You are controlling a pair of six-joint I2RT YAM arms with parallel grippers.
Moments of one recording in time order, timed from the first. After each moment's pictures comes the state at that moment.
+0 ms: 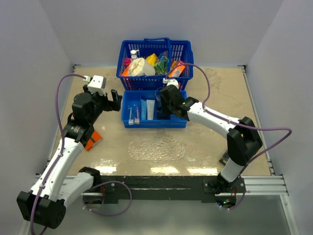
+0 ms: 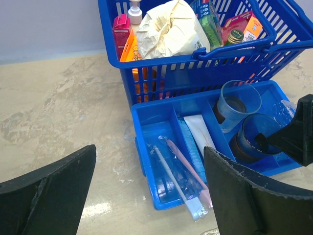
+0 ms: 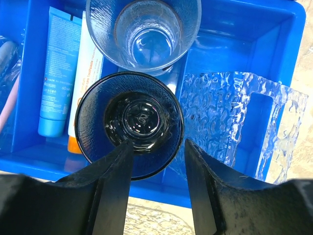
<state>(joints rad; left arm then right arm) -0.25 0.91 0.85 -0.14 0.02 -0.09 0.72 1.70 1.30 -0.42 0.38 0.40</state>
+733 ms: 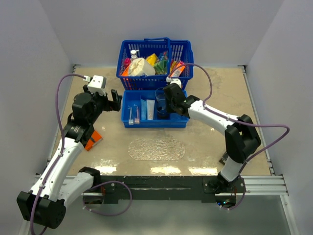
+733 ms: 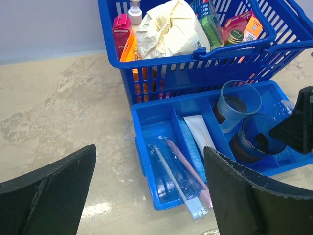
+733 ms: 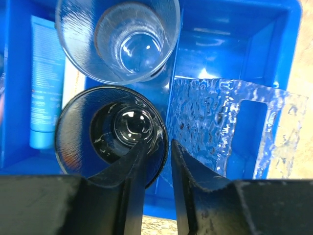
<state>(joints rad) -0.25 0.91 0.85 -0.14 0.02 -0.09 0.67 1.72 1.30 -0.41 0.34 0.44</state>
